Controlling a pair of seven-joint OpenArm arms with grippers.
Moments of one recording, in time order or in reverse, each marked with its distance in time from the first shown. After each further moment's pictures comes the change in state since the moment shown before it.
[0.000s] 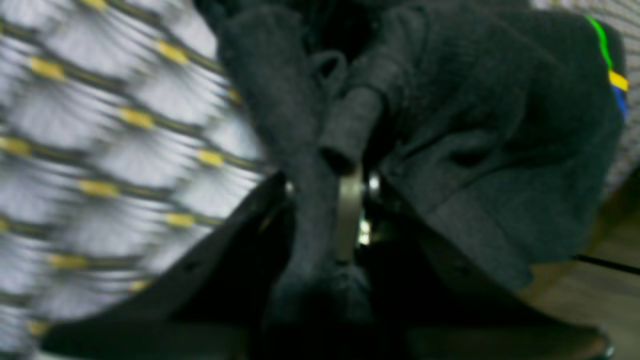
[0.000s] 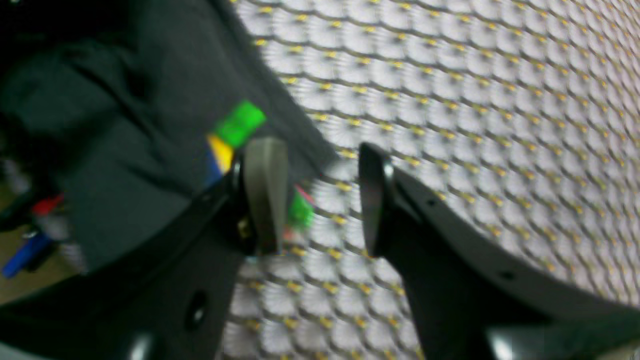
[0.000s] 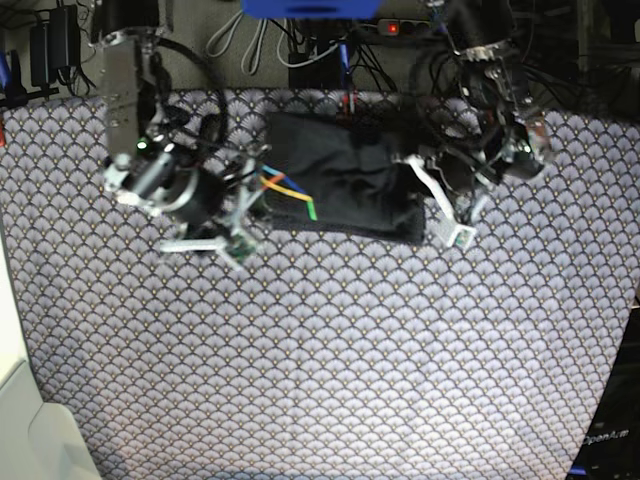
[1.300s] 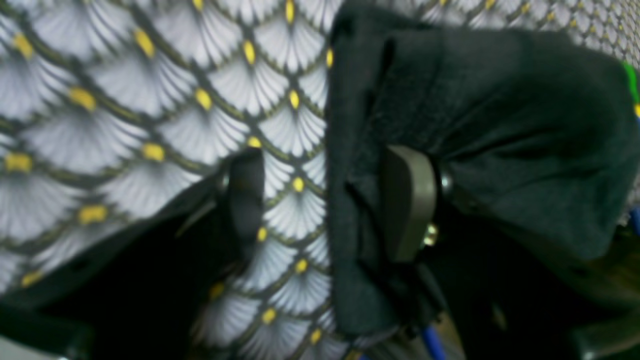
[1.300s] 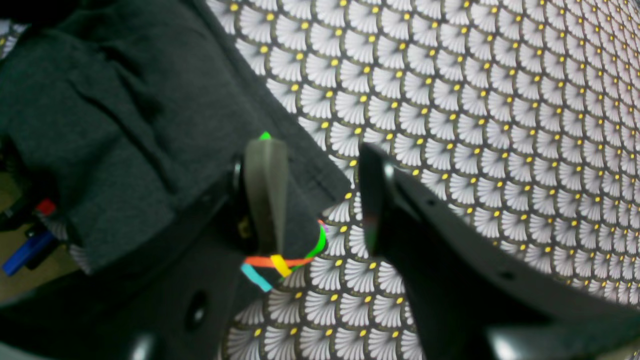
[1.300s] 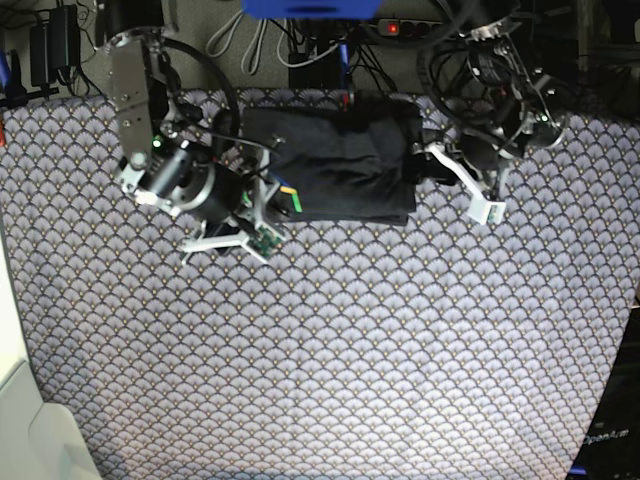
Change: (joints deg) left arm 4.6 3.2 -9.8 2.1 -4.8 0.3 -0.8; right arm 0.8 -0.1 -6.0 0.0 -0.1 -0.2 -0.1
